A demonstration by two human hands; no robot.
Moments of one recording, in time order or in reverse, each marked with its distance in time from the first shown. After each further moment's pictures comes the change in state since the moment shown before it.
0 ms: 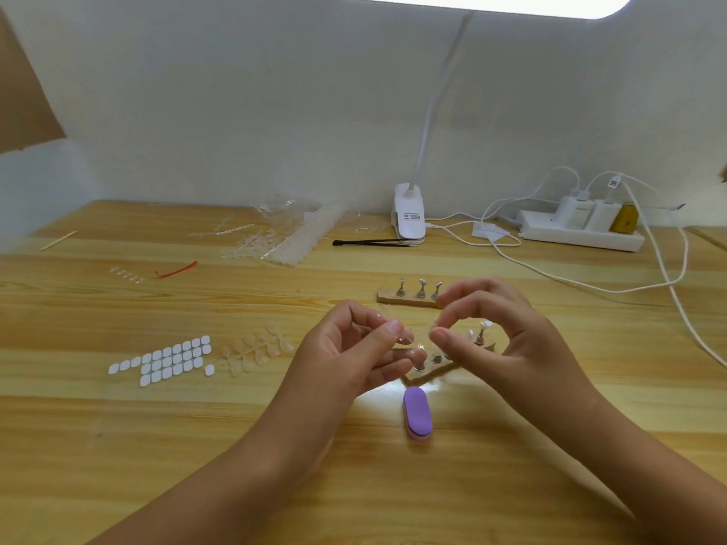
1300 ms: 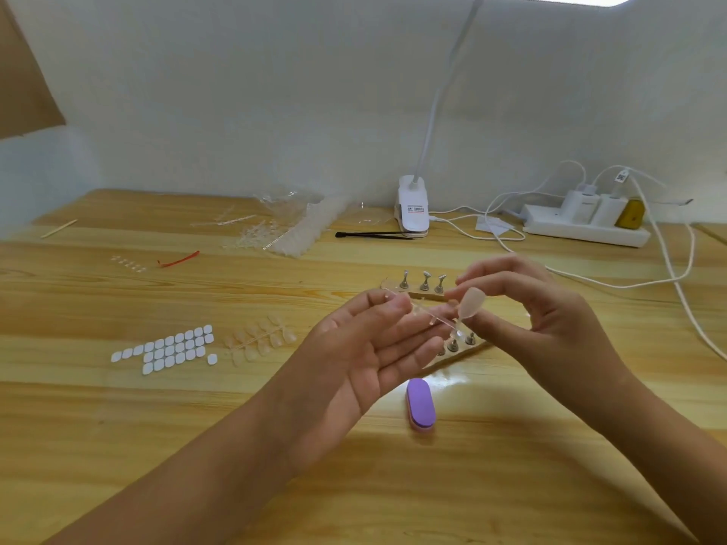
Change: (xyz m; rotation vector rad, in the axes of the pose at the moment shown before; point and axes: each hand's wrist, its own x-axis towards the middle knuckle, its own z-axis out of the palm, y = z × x) left_hand 0.002 0.012 0.001 -0.360 -0.295 -0.184; right_hand 0.007 0.007 -0.016 -0.023 -0.005 -0.100
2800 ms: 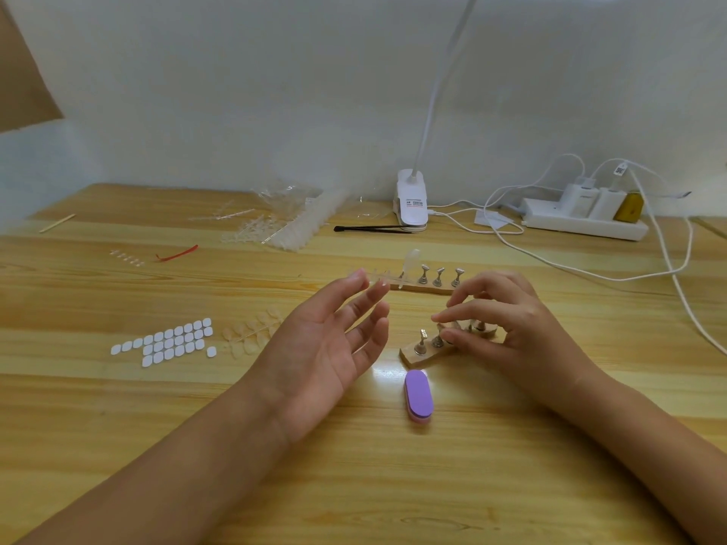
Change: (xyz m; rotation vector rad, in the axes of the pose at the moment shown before) left_hand 0.004 0.005 -0.017 -0.176 0.256 -0.022; right_hand -0.002 0.038 0.008 -0.389 -0.123 -0.195
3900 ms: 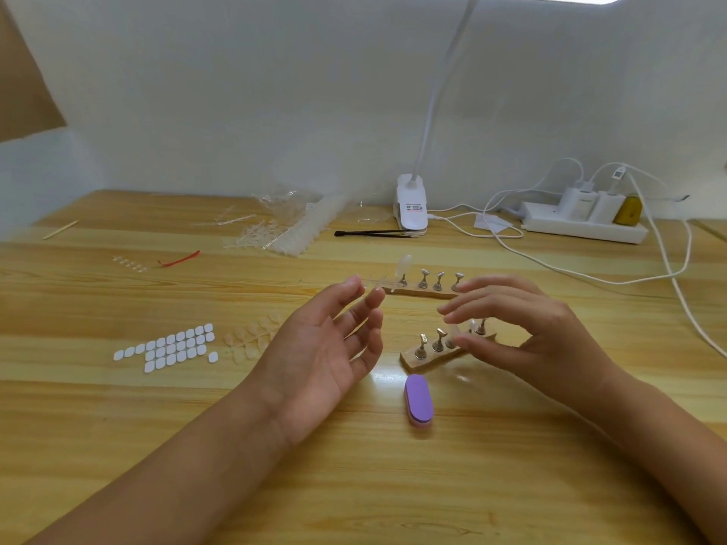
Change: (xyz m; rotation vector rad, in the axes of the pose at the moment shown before) left_hand 0.002 0.001 -0.001 0.020 0.039 -0.025; right_hand -0.001 0.006 -0.015 0.131 -0.003 -0.132
